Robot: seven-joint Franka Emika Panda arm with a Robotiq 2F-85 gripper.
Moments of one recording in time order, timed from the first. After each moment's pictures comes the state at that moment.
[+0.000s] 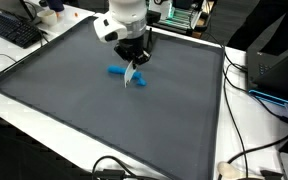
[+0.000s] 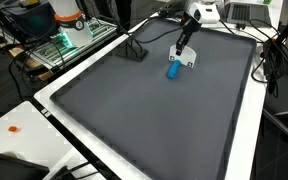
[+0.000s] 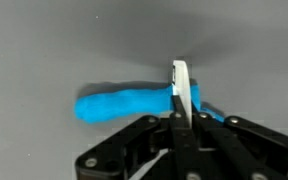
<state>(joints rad) 0.17 0.50 0.05 -1.85 -0.10 2.19 0.18</state>
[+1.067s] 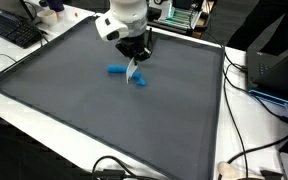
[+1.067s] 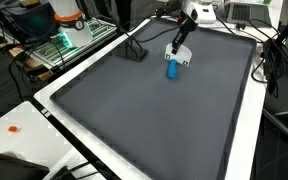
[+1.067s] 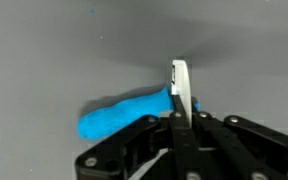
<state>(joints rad) 0.17 0.48 0.05 -1.87 -0.09 2.13 0.17</state>
